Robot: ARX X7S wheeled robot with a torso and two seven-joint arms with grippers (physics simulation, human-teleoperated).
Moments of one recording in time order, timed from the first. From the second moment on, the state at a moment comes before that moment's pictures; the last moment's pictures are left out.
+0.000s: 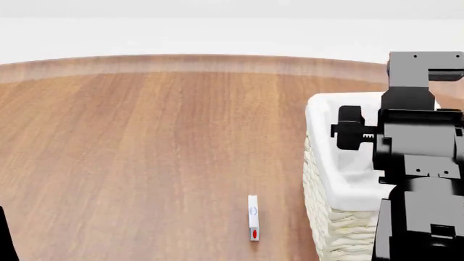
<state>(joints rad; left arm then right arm) 0.23 -0.41 0.06 0.71 -0.42 0.00 -0.38 1.46 0.21 -0.10 1.31 0.00 0.72 0.01</state>
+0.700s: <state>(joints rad) 0.25 -0.41 0.07 0.69 -0.42 0.02 -0.38 1.02 0.11 -0.22 0.19 -0.04 0.87 0.08</state>
